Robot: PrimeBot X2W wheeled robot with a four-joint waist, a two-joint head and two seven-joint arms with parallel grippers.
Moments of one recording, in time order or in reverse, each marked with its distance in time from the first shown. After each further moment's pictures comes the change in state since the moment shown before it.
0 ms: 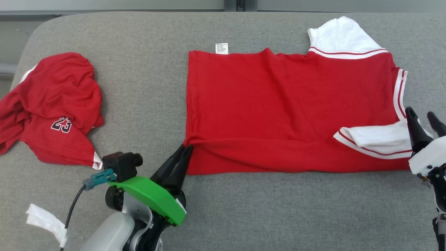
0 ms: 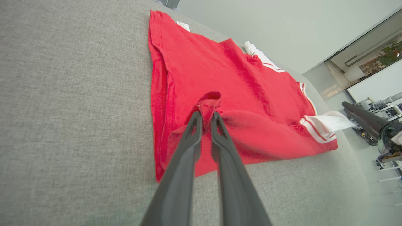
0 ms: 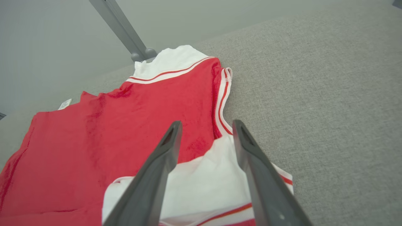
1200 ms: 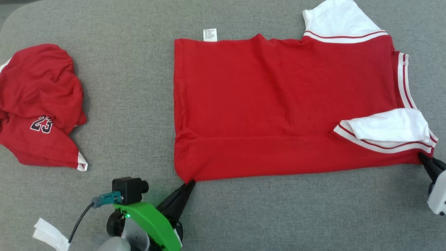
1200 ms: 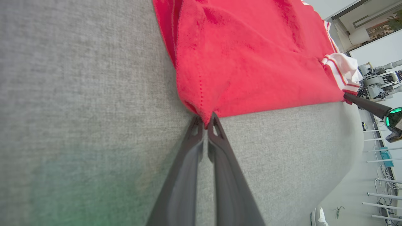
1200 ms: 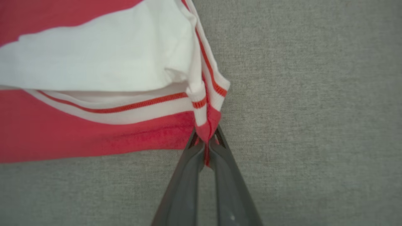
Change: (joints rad) left arm 0.064 0.039 -0.061 0.065 -0.038 -0.073 0.054; right arm 0.178 -0.259 0.136 -0.003 0.097 0.001 0.119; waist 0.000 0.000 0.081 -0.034
